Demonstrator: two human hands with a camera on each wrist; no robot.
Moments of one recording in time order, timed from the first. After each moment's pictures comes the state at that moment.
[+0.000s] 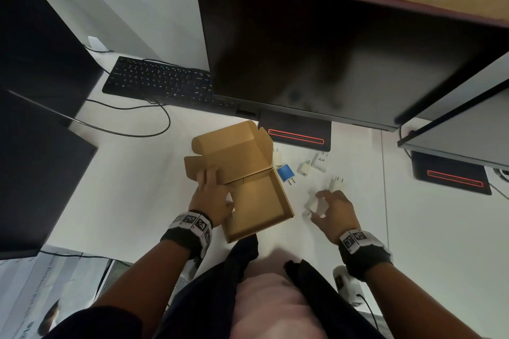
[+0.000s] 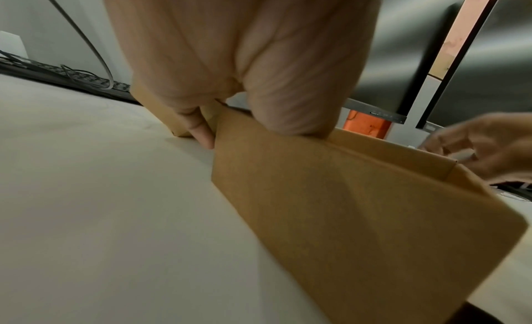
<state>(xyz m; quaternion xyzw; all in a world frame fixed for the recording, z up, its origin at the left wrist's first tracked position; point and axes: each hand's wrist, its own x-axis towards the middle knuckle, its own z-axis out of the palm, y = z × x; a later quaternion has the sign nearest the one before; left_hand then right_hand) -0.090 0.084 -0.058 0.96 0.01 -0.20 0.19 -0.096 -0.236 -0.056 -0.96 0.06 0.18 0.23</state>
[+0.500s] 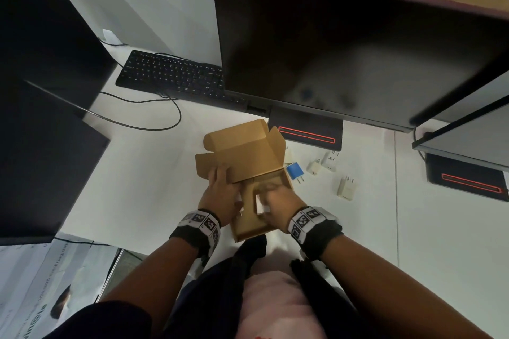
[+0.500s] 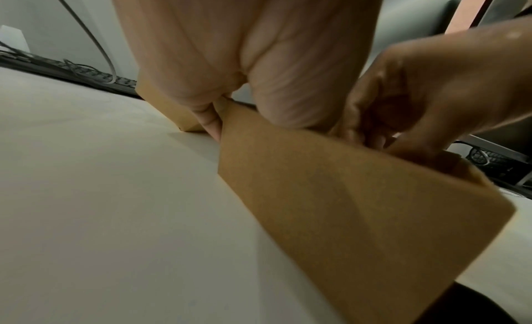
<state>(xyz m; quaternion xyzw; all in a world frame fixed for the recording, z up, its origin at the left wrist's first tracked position) -0.098 0.082 -0.056 0.96 0.00 -0.20 0.19 -0.073 -0.100 -0.029 -0.92 -0.25 0.30 0.11</state>
